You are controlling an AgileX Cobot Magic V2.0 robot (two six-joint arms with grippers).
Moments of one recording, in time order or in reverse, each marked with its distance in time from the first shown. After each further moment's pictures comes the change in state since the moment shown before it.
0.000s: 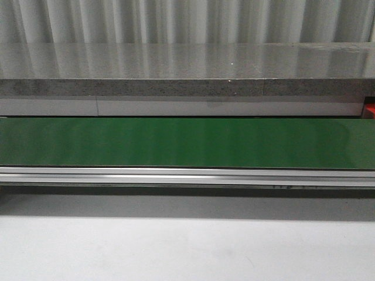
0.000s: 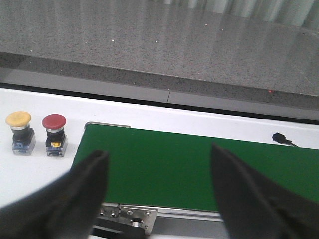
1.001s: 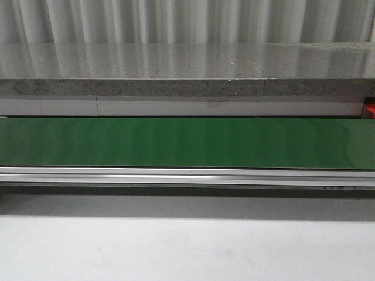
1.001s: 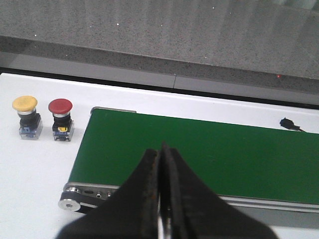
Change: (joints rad) left arm 0.000 0.000 0.000 0.009 0.056 0.000; right arm 0.000 0.000 0.000 0.000 -0.008 0.002
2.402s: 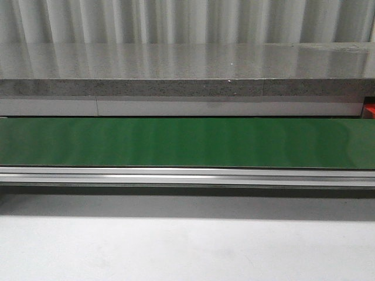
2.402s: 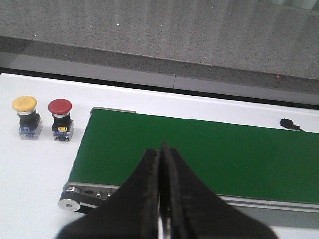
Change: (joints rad) left arm 0.000 0.000 0.000 0.000 0.000 0.000; right arm -0.621 0.857 0.034 -0.036 -0.174 0.263
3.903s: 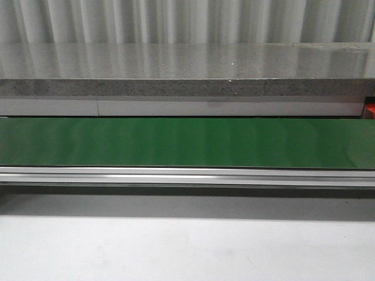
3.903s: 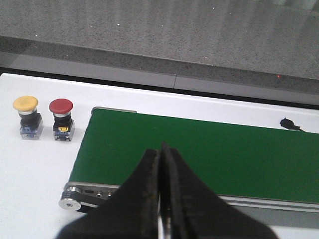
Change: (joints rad) left arm 0.000 0.000 0.000 0.000 0.000 0.000; right arm 0.067 -0.458 -0.009 -0.042 0.191 -0.006
